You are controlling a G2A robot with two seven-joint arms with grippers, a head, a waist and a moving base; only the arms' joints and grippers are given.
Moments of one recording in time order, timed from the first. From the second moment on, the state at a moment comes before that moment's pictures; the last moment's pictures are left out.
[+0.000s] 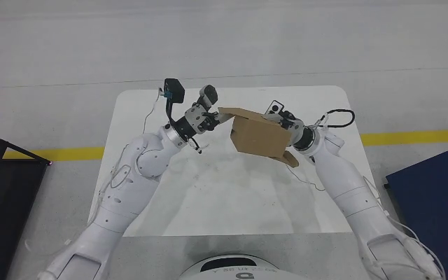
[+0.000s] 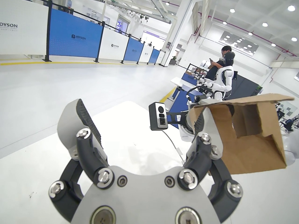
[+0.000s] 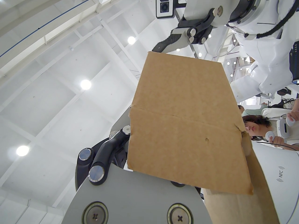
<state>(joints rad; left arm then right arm) 1.16 -1.21 -1.09 -1.55 0.64 -0.60 -0.08 -1.10 -1.19 1.14 -1.22 1.25 0.38 1.36</state>
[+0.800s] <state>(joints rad) 1.23 -1.20 -1.19 -1.58 0.73 -0.64 -0.03 -1.10 -1.19 1.16 -1.21 1.25 0.38 1.35</state>
